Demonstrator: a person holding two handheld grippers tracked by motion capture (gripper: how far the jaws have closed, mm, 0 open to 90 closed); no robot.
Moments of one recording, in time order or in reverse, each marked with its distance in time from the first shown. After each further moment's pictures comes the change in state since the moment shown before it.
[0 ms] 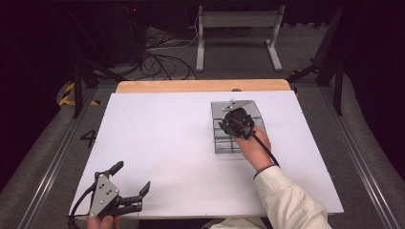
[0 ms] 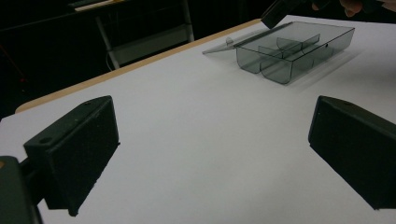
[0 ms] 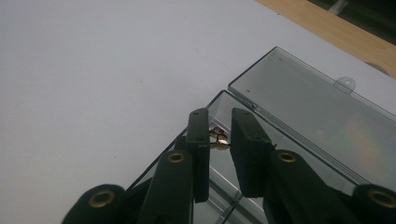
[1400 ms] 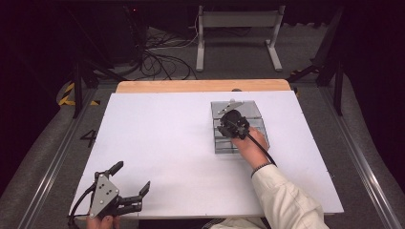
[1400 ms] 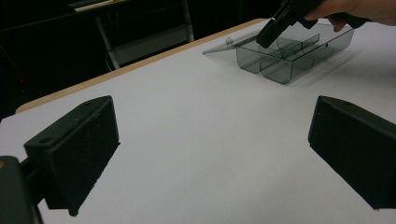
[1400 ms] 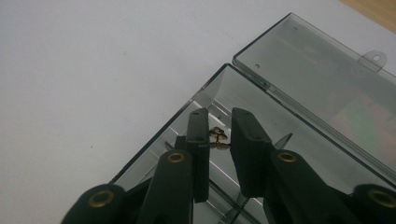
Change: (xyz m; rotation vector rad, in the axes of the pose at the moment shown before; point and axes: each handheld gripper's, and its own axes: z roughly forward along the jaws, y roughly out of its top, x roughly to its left) left arm 0.000 0.000 0.000 0.001 -0.001 0.001; right arm -0.002 -0.007 0.031 0.097 -0.002 -0.012
